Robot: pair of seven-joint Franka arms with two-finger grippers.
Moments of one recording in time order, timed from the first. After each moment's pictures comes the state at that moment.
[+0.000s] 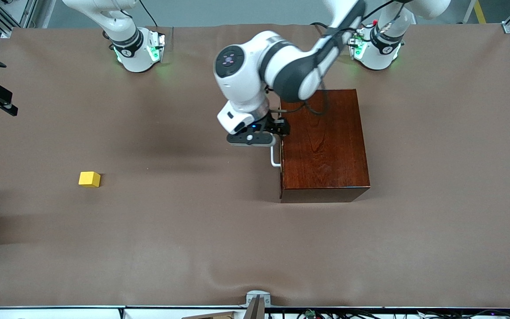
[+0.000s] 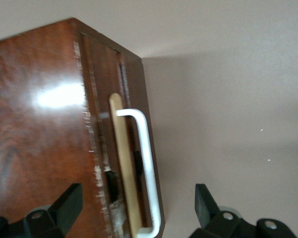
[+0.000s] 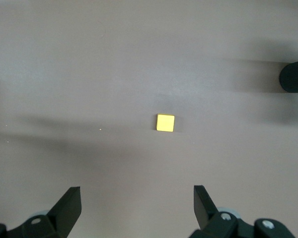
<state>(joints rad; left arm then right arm) -0.94 0.67 0.07 -1.19 0.17 1.70 -0.76 -0.02 -0.02 -0.07 -1.52 0.00 1.53 -0.22</state>
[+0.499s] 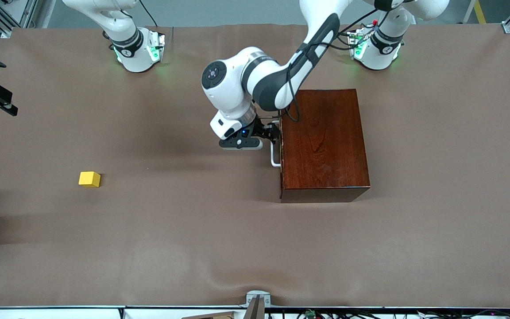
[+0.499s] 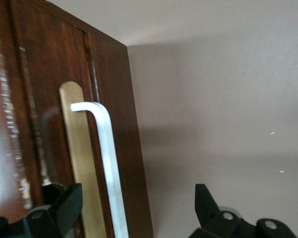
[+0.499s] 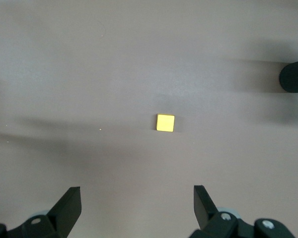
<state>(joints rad) -0.98 0.77 0.10 -1.18 0.17 1.74 -0.80 -0.02 -0.02 -0.07 -1.52 0.00 1.53 -0.22</state>
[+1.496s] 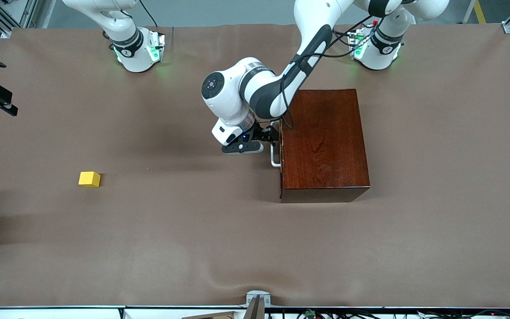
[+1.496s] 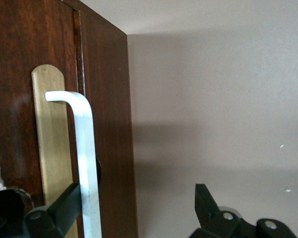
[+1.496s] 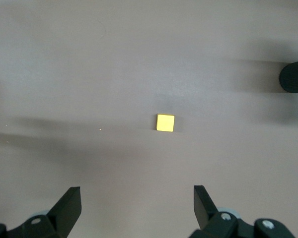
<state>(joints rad) -0.99 0.81 0.10 -1.18 0.17 1.77 -0.92 -0.02 -0.02 -0.07 -1.52 0.00 1.53 -0.22</state>
